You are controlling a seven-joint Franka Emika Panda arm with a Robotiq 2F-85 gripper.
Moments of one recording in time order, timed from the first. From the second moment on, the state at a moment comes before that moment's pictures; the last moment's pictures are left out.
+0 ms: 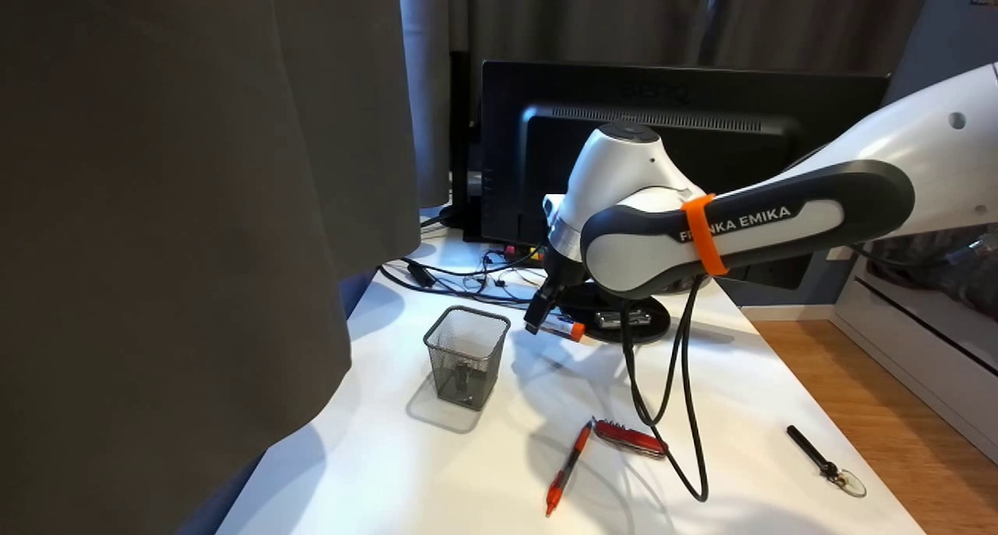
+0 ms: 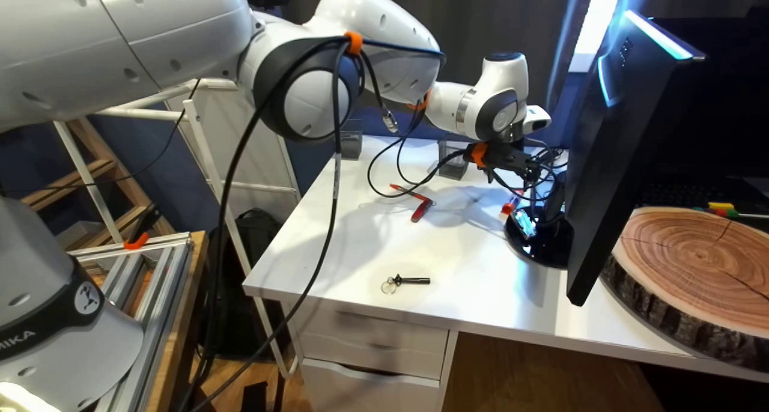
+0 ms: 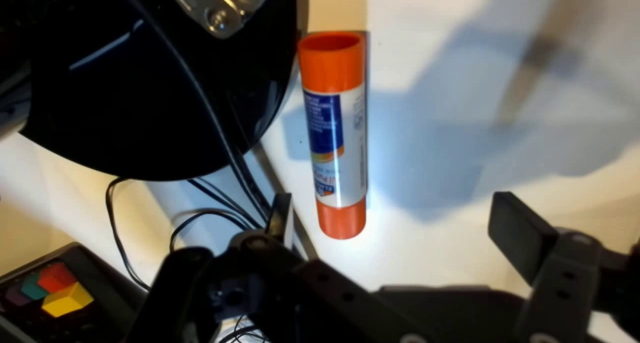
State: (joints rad) arm 0.27 1.37 0.11 -0.73 -0.22 2.43 -0.18
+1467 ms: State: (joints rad) arm 0.28 1.49 0.07 -0.62 -0.22 2.69 -0.22
